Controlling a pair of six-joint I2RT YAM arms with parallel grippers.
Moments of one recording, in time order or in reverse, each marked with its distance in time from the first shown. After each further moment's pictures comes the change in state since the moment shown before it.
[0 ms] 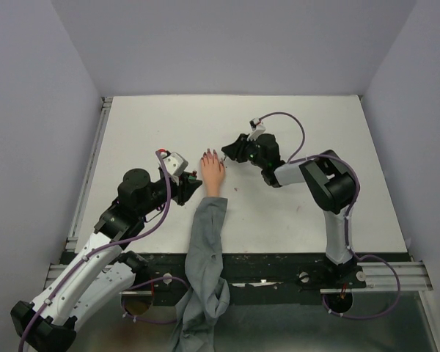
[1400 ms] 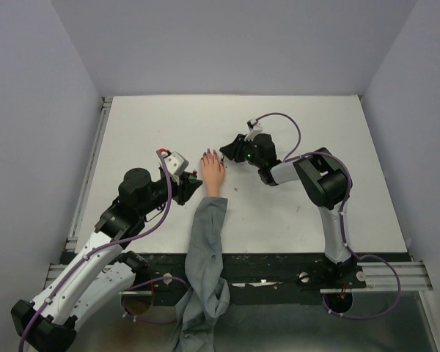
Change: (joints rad) left arm 0.000 0.008 0.002 0.000 0.000 0.000; right arm 0.000 0.089 0.068 0.006 -0.001 0.010
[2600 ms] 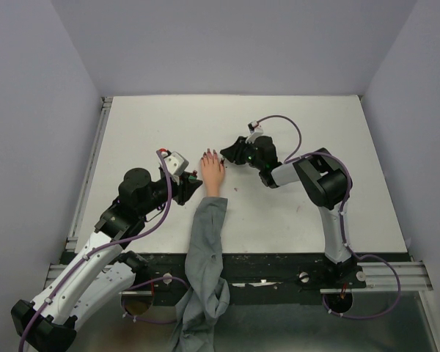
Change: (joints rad) left arm 0.000 0.000 0.000 0.000 0.000 0.000; right arm 0.002 -0.001 -0.033 0.024 -0.018 0.019
